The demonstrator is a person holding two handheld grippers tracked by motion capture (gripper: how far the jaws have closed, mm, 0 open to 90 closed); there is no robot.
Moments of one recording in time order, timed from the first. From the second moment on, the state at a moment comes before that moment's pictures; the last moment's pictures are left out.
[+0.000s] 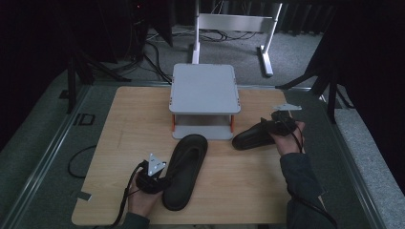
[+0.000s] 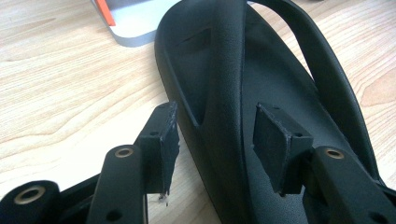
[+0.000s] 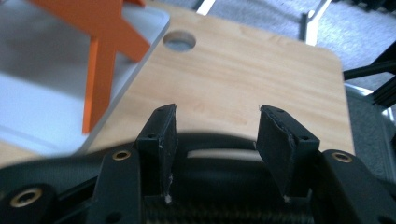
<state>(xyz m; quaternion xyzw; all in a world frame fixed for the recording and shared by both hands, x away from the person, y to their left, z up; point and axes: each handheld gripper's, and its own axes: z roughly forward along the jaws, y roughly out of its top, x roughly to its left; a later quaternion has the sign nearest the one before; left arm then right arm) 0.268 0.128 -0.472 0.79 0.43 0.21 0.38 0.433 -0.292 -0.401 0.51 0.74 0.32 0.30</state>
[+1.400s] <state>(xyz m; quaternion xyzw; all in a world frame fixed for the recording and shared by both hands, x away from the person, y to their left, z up) 0.266 0.127 -0.472 0.78 0.43 0.22 0.39 0.300 -0.334 -0.462 0.55 0.70 0.37 0.28</state>
